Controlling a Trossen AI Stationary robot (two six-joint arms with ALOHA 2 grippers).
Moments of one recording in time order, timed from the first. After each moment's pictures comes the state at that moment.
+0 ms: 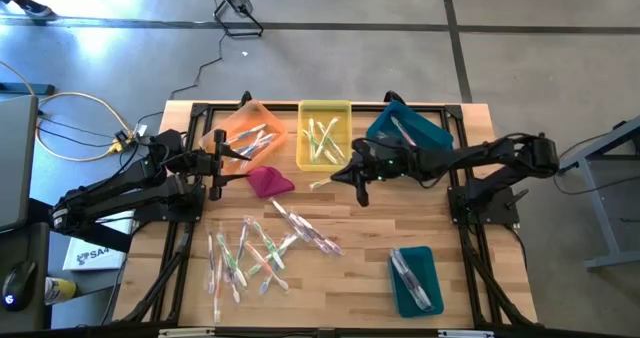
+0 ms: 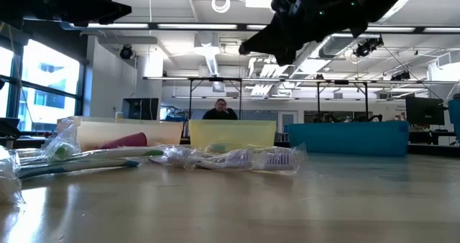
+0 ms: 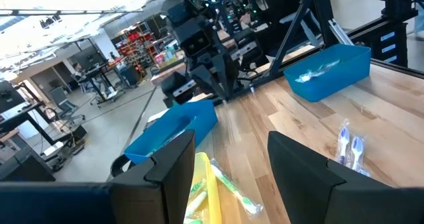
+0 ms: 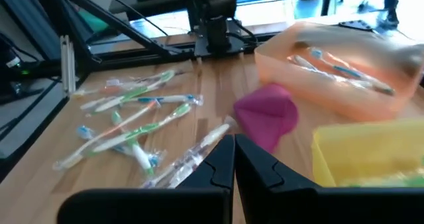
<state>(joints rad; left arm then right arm) 0.46 0.31 0.37 -0.06 0.50 0.47 -0.14 1.44 0.76 0.37 -0.20 0.10</state>
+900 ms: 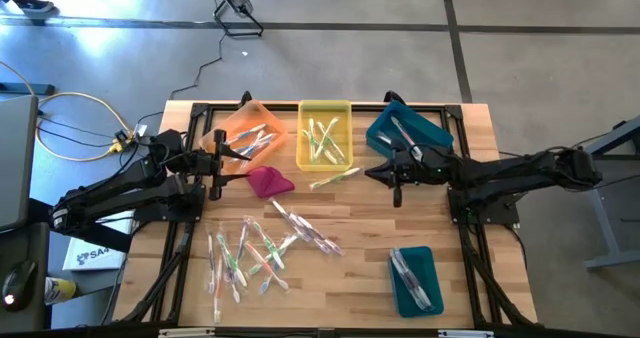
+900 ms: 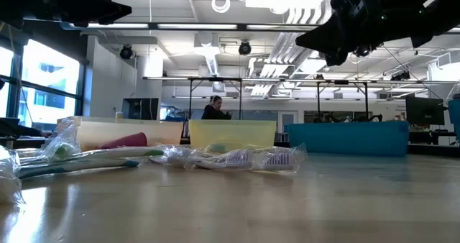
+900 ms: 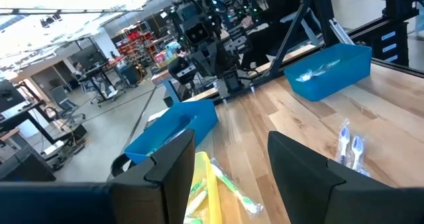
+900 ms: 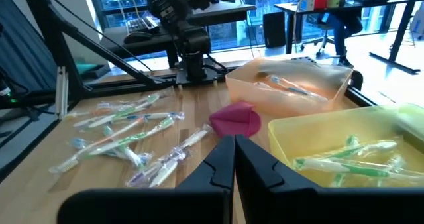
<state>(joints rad) 0.46 0.30 0.37 -0.06 0.50 0.47 -0.13 1.00 0.35 0.53 -0.08 0.10</state>
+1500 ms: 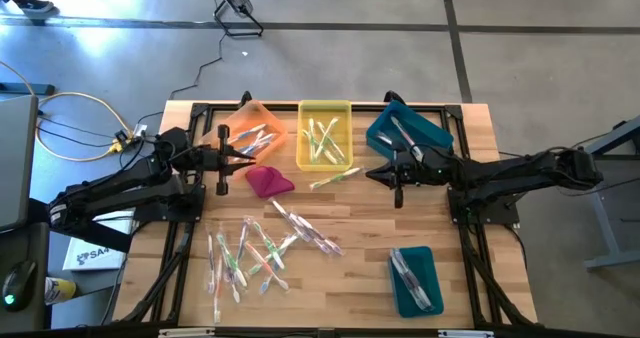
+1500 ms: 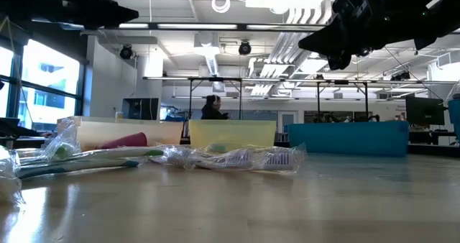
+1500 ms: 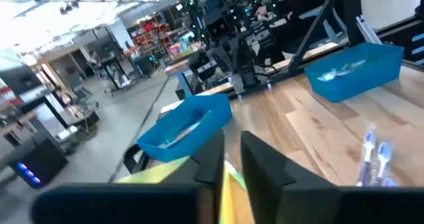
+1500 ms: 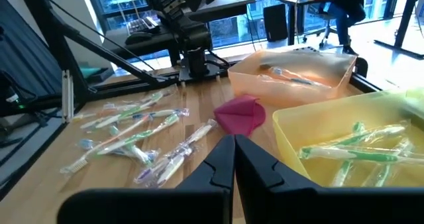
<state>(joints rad) 0.46 0.39 0.37 0.04 0.43 0.44 -0.13 0.99 0.33 0.53 -0.08 0.16</state>
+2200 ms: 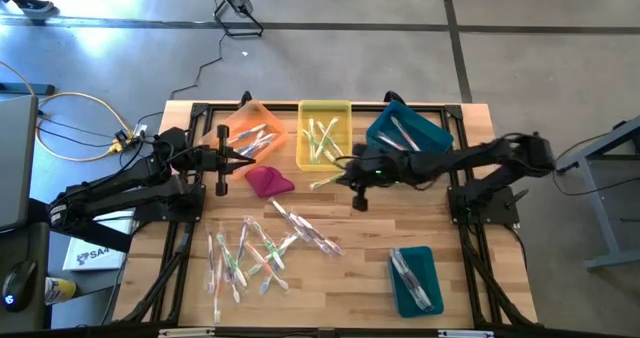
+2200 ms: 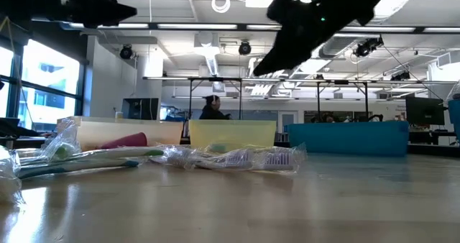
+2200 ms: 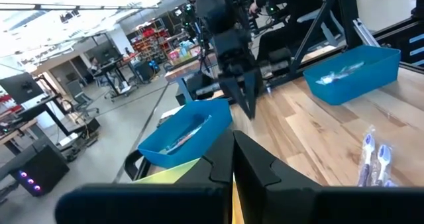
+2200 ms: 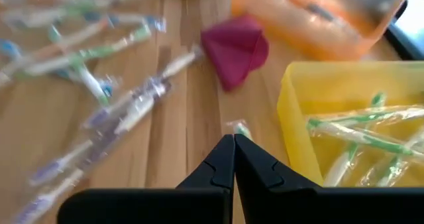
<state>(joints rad) 0.46 0.39 0.37 0.04 0.44 0.44 -0.06 1.47 0.85 0.03 0.02 -0.03</state>
